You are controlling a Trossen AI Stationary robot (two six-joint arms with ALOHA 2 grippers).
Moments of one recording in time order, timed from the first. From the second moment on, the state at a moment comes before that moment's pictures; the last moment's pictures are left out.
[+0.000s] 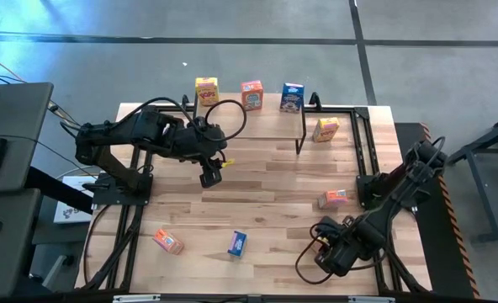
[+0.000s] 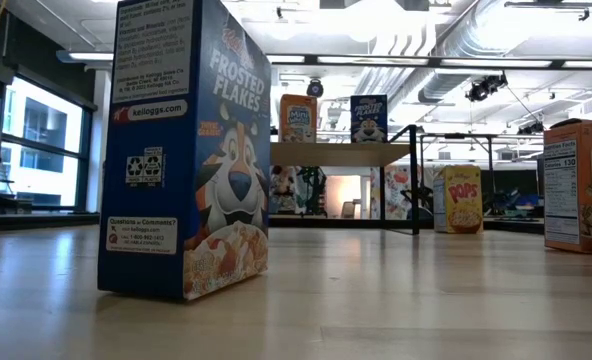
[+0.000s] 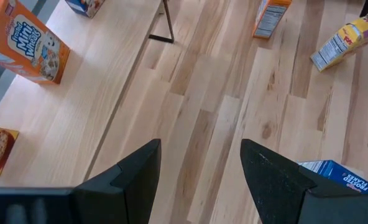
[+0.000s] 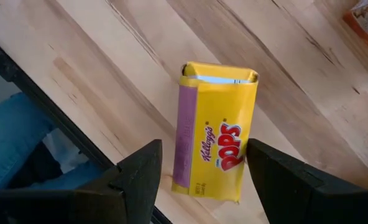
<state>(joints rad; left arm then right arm) -0.13 1.60 2.01 -1.39 -0.34 -0.32 0.83 1.56 1.26 -1.08 0.10 1.56</state>
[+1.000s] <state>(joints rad) -0.11 1.60 2.01 -1.38 -0.33 -0.35 0.83 1.63 1.26 -1.09 0.10 1.53</state>
